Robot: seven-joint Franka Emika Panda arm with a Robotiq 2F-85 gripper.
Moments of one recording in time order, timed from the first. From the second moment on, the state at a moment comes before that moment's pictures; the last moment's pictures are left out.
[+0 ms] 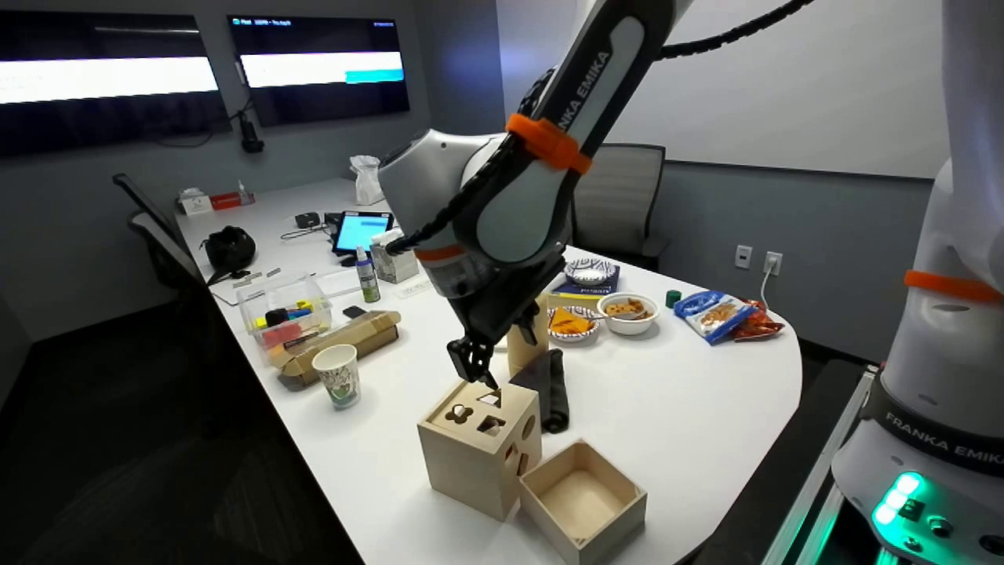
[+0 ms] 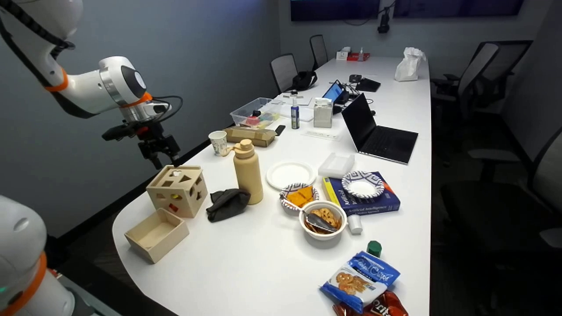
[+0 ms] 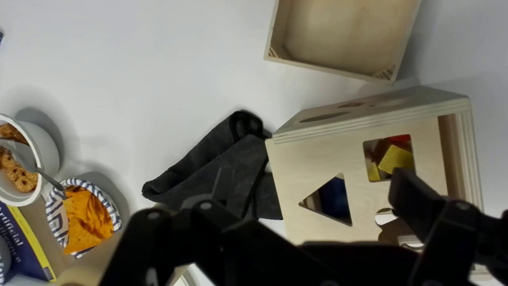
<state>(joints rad) 0.24 0.24 0.32 -2.25 -0.42 2.23 0.78</state>
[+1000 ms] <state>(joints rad) 0.39 0.46 0.18 -2.10 -0.41 2.19 0.78</state>
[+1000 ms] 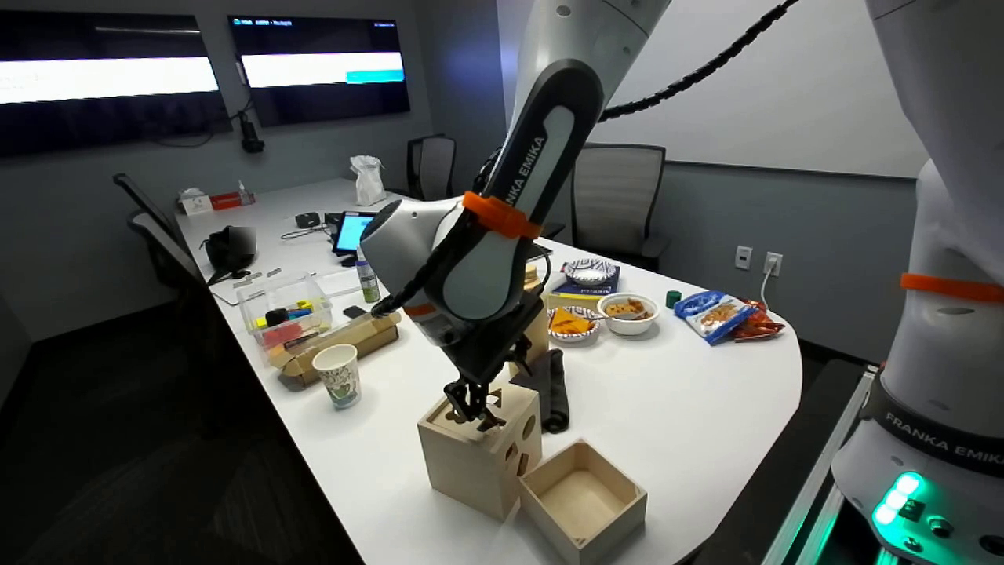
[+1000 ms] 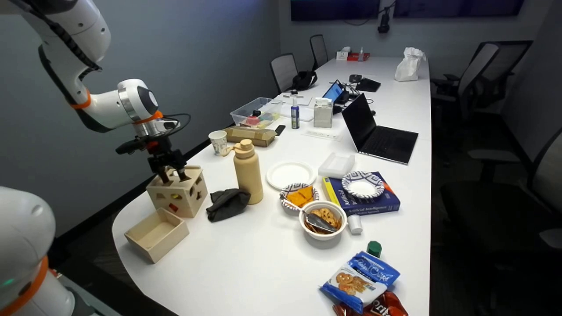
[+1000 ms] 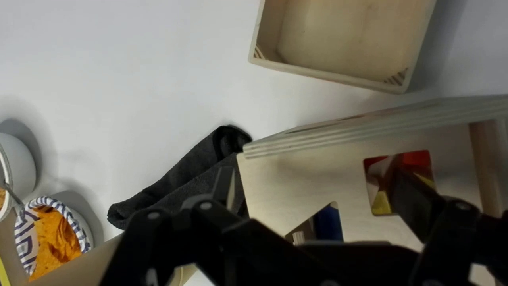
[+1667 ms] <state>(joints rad) 0.39 0.50 0.15 -2.09 -0.40 2.19 0.78</state>
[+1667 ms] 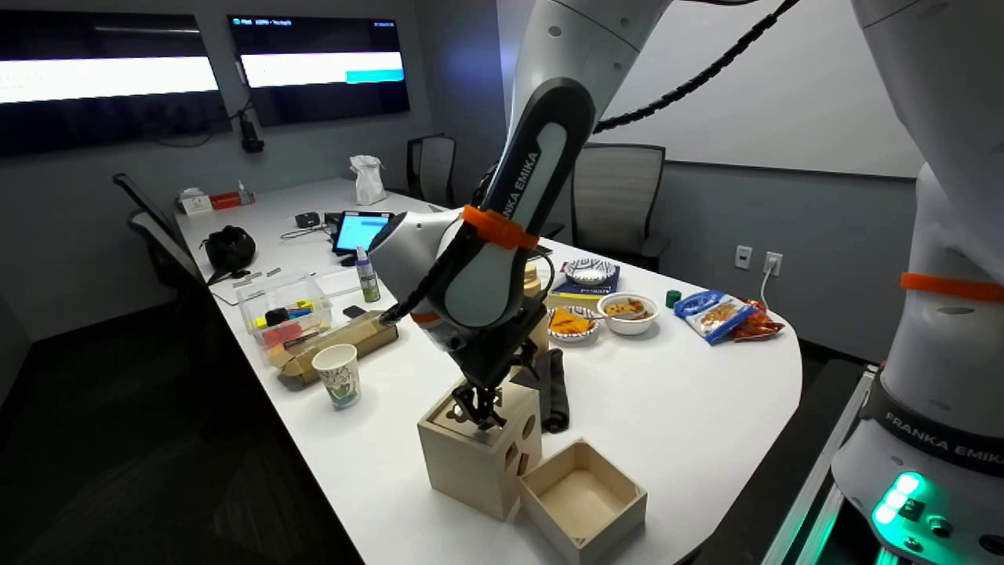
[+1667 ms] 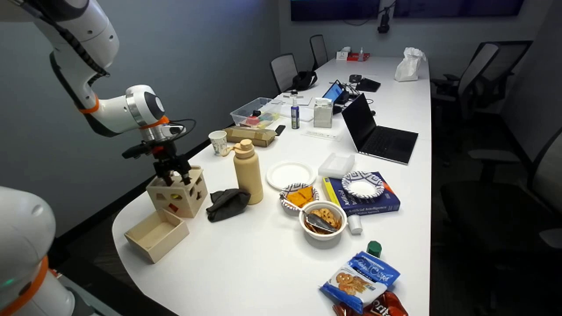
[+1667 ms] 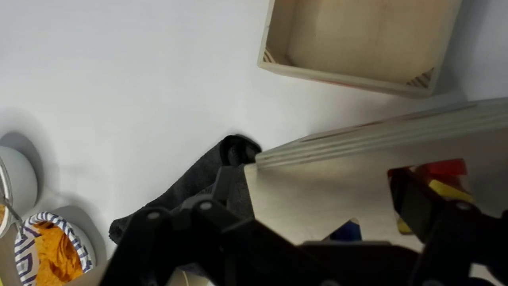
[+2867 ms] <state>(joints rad) 0.39 0.53 0.11 -2.05 -0.39 2.15 0.76</state>
